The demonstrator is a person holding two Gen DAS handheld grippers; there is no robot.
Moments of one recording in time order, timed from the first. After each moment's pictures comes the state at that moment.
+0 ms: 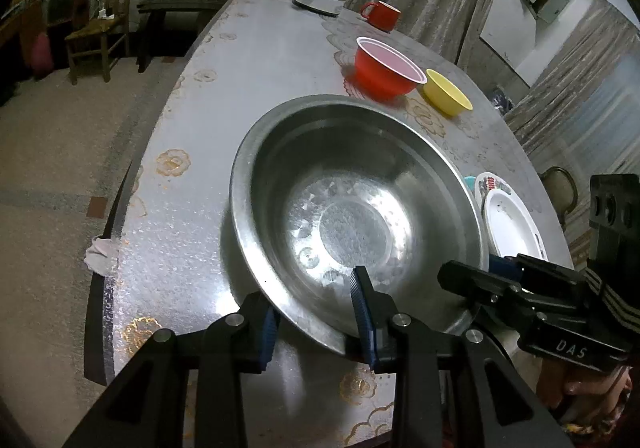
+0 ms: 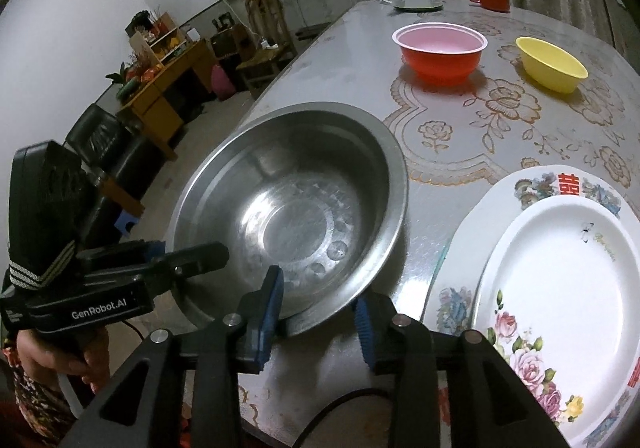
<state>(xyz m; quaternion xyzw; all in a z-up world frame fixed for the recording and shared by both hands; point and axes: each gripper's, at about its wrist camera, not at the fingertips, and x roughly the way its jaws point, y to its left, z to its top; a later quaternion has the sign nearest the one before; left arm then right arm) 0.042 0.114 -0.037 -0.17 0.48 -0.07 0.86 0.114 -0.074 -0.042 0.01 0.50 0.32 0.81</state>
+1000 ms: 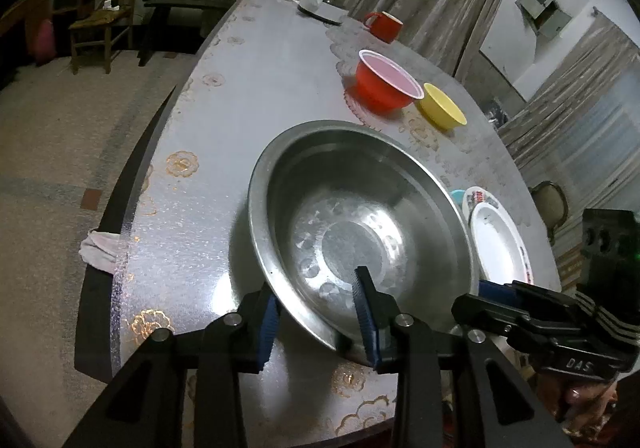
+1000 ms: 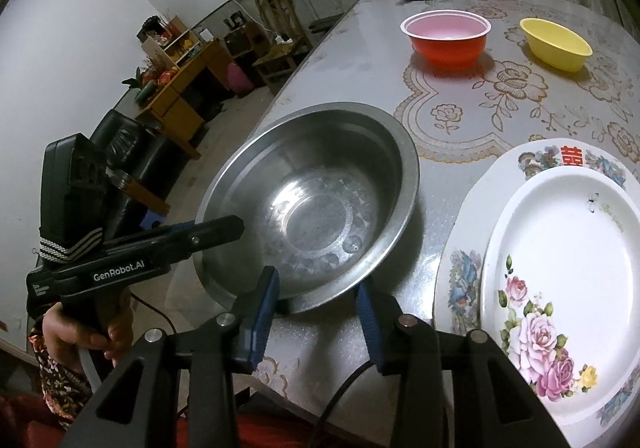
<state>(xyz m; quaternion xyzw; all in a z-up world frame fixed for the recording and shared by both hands) 0.034 0.127 -0.025 -0.20 0.47 -0.08 0.85 0.100 -0.091 -0.035 0.05 0.52 0.34 0.78</state>
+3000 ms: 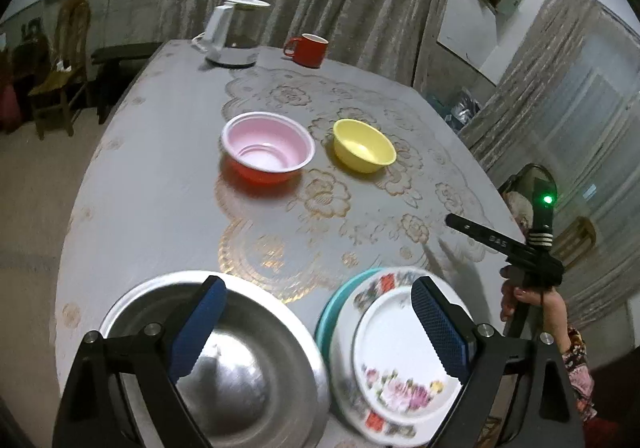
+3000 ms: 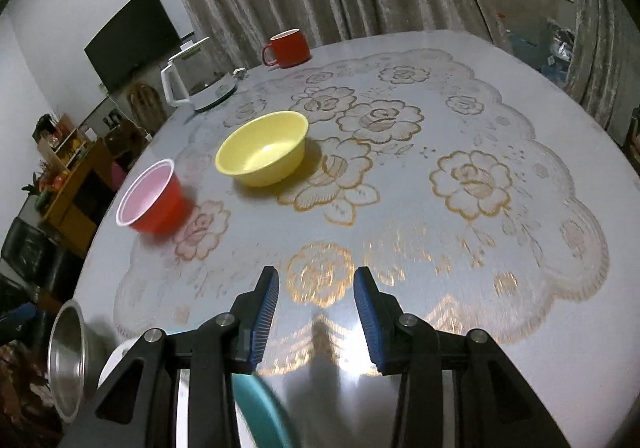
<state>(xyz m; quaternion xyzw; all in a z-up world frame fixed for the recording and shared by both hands) 0.140 -0.002 0.055 -0.13 0.44 -0.13 0.88 0.265 -0.328 -0.025 0.09 0.44 0.13 0.88</state>
